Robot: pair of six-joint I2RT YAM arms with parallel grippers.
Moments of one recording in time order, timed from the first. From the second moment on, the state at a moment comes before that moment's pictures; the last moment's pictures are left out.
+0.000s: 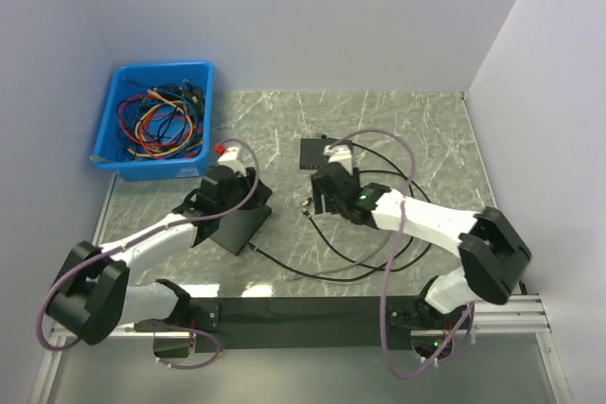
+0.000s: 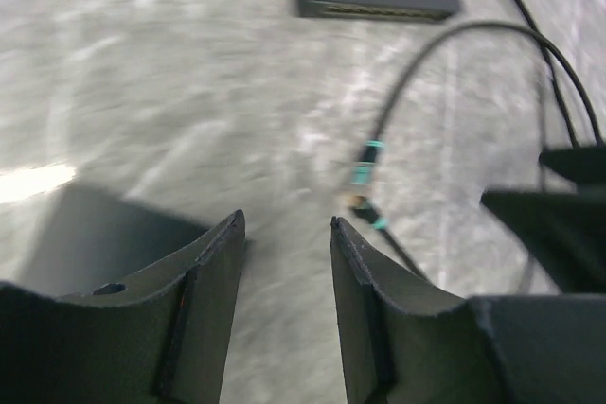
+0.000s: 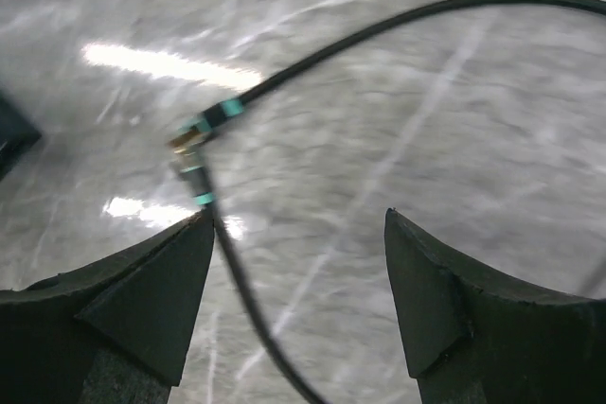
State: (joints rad) left arm -0.49 1.21 0.53 0.20 0.04 -0.56; right arm 0.85 1.48 0.93 -0.33 0.44 0.50
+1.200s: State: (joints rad) left arm -0.61 1.33 0.70 0.10 -0.17 -0.54; right arm 0.89 1.50 0.88 -0.21 0.25 0.54
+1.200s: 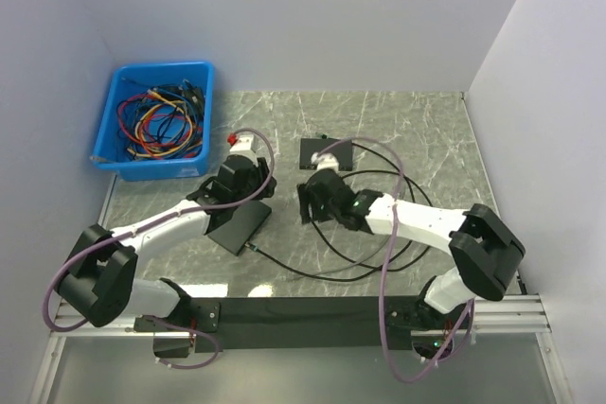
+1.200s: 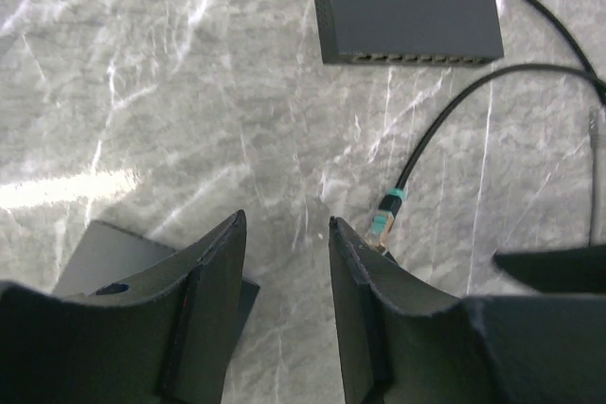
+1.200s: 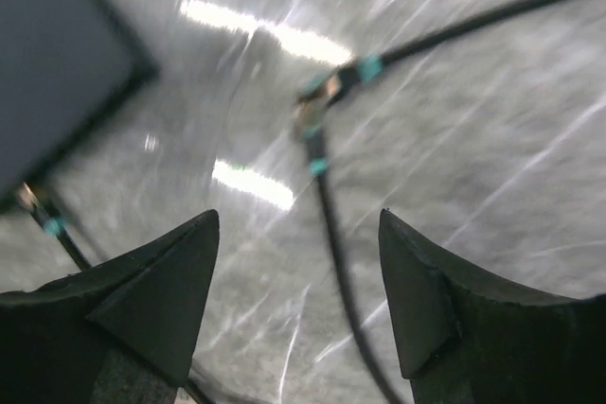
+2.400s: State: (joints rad) left arm -0.45 2.01 1.17 0.33 0.30 -0.54; right arm 0.32 2.05 1.40 -0.24 -0.02 0.61
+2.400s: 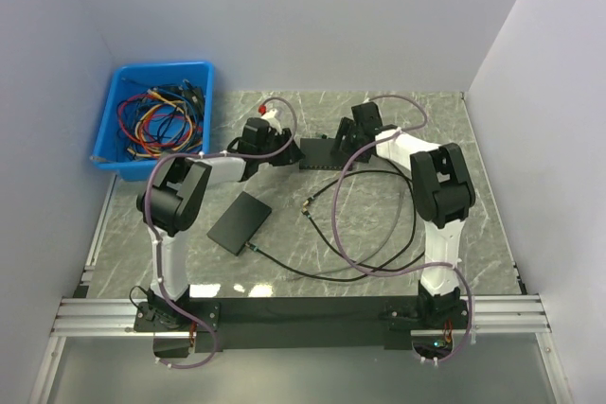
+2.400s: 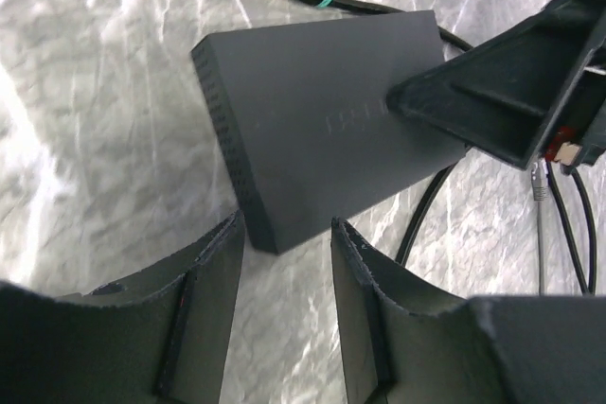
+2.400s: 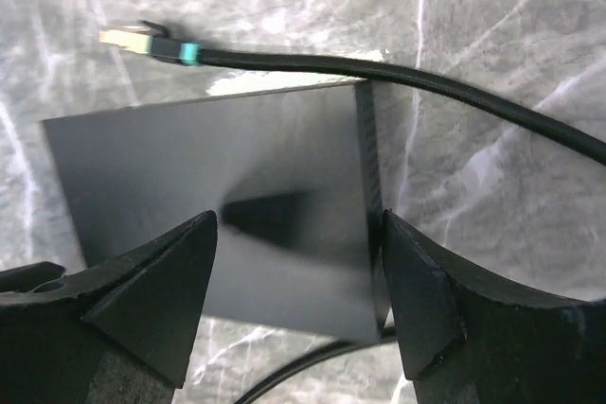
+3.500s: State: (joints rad) left arm -0.42 1.62 0.70 0.23 0.17 -0.59; right arm 0.60 2.20 1.64 -0.29 0.02 0.56
